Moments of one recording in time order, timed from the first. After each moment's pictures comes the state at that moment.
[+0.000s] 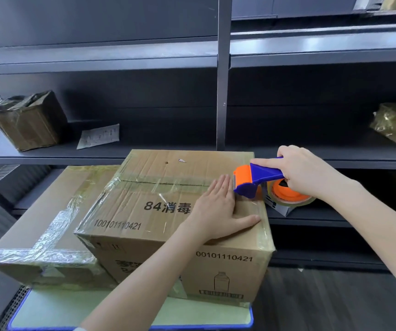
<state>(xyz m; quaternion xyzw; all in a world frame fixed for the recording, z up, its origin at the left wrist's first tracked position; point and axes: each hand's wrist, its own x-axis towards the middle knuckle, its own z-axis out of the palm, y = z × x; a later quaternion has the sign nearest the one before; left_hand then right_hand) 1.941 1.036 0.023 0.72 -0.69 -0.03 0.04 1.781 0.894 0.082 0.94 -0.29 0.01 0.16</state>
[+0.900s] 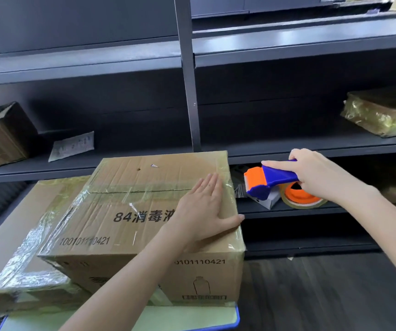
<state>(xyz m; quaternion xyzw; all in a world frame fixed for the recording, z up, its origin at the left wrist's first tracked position) 1.918 1.021 0.034 0.70 -0.71 -0.01 0.03 1.703 0.863 0.064 0.92 -0.35 0.01 0.15</state>
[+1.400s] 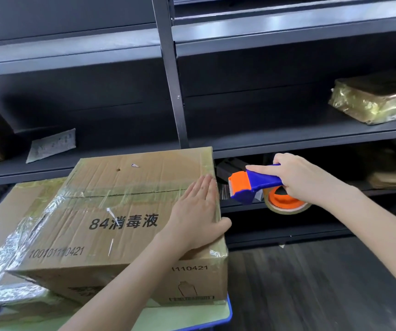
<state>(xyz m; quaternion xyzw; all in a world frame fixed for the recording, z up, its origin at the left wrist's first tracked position) 1.905 1.016 0.027 0.69 -0.72 -0.03 0.03 1.704 0.869 0.049 0.94 -0.33 -0.01 0.08</state>
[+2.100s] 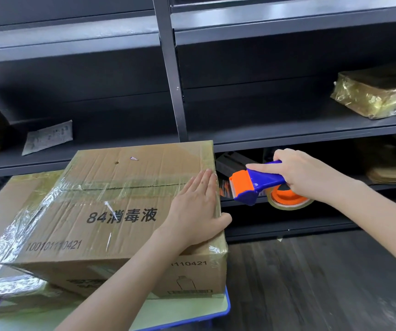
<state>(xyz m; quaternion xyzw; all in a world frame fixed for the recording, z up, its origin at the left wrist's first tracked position) 1.904 1.017 0.023 0.69 -0.72 -0.02 0.04 1.704 0.866 0.051 0.94 -0.32 -0.09 0.12</state>
